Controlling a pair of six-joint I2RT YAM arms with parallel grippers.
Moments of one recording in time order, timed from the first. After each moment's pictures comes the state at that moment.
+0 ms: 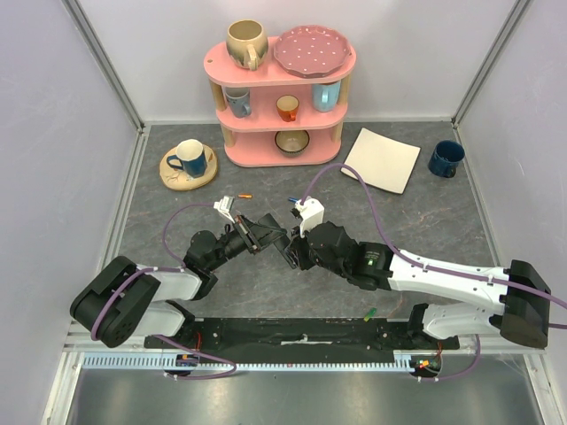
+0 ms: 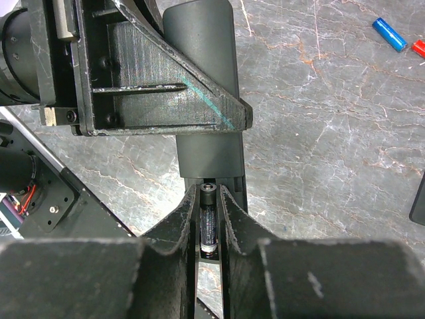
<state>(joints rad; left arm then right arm) -0.58 1.32 0.18 1.23 0.39 -1.27 1.15 1.22 0.85 -0.16 0.29 0.47</state>
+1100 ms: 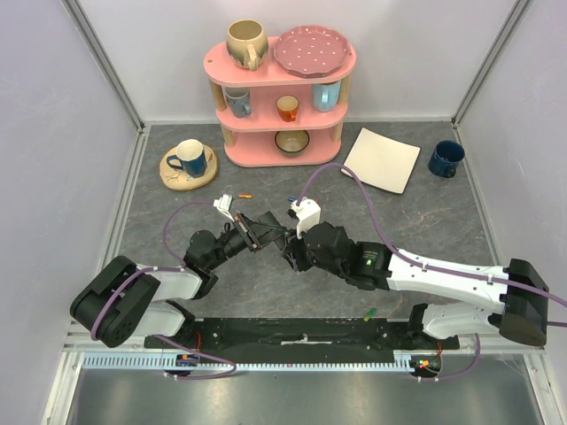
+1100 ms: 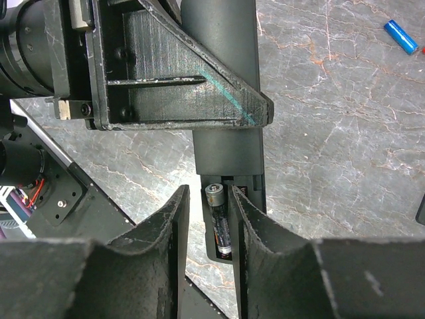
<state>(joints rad) -0.58 1.33 0.19 1.26 0.39 -1.27 1.17 1.24 0.89 -0.19 0.29 0.47</state>
